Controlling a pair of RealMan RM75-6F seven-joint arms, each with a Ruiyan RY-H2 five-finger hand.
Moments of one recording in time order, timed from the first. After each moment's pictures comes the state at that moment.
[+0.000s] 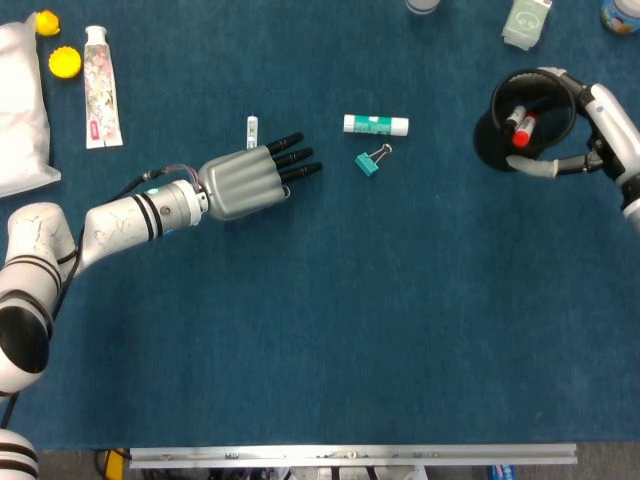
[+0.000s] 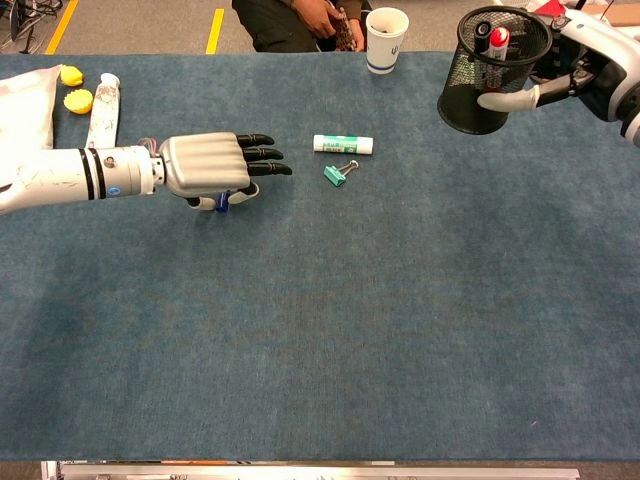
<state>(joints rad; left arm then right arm) -0.98 -1.82 0.33 -0.42 1.92 1.11 -0.29 0.55 -1.27 0.22 -1.52 -1.34 0.94 0.79</state>
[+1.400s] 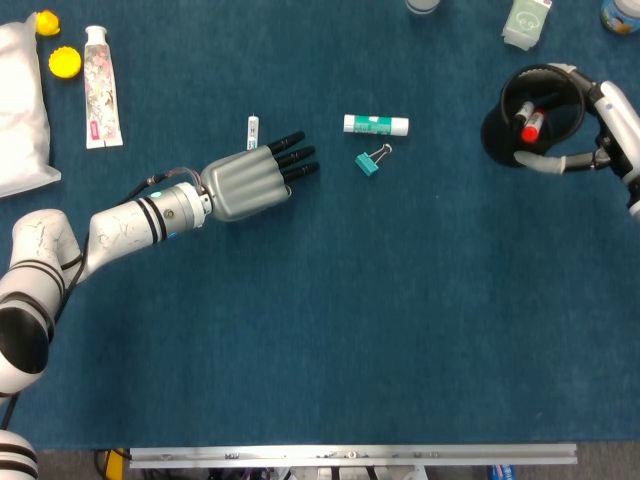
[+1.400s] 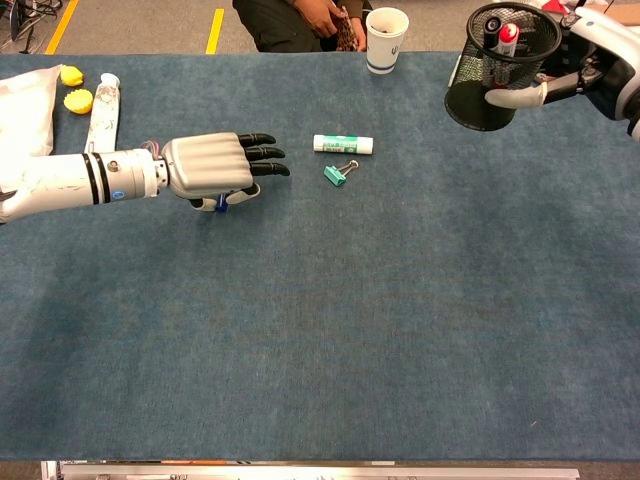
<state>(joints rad) -0.97 -1.82 0.30 -0.46 1.90 1.10 -0.25 0.55 -1.28 0.22 -1.50 -1.34 0.94 0.81</state>
